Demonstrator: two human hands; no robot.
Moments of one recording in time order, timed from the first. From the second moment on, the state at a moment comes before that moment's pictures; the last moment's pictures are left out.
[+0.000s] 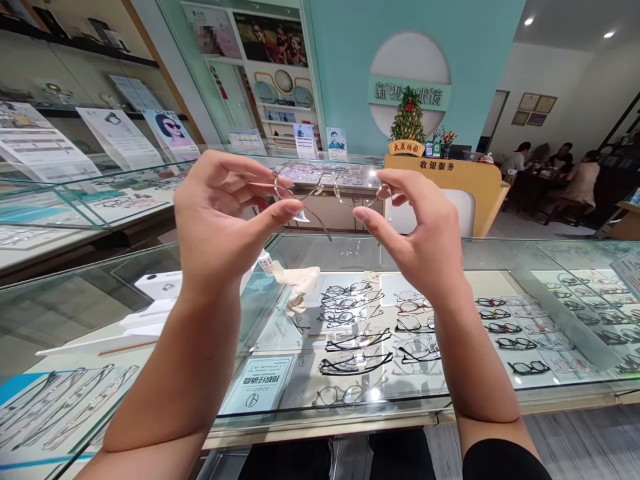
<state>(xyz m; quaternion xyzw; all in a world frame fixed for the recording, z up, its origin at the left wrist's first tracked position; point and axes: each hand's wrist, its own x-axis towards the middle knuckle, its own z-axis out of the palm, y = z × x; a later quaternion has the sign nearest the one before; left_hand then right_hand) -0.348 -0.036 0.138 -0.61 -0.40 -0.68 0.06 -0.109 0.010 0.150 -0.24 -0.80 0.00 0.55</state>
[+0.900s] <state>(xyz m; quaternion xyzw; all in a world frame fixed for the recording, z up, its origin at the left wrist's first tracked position) -0.357 -0.030 0.134 -0.62 -0.41 -0.67 0.05 -0.112 0.008 0.150 -0.18 -0.78 0.02 0.60</state>
